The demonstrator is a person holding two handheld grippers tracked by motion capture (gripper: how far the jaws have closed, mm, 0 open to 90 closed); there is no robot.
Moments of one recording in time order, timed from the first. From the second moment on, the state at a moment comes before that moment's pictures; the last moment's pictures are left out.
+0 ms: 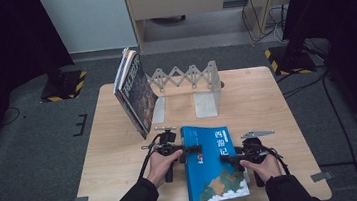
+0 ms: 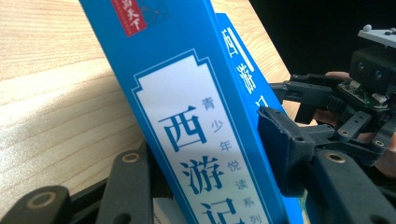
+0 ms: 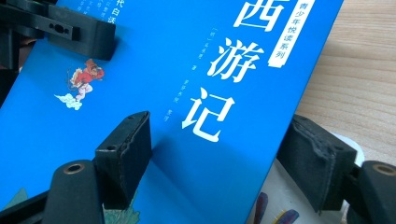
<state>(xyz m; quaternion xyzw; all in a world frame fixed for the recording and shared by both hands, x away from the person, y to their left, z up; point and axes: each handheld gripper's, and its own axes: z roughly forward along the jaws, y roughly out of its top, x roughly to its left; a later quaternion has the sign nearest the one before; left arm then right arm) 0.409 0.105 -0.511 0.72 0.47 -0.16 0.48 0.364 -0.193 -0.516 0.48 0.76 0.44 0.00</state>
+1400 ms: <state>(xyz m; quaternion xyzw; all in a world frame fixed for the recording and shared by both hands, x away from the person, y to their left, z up) 0.403 0.113 -0.478 0.73 0.44 -0.14 0.50 0.367 -0.194 -0.507 0.46 0.74 0.49 0.00</state>
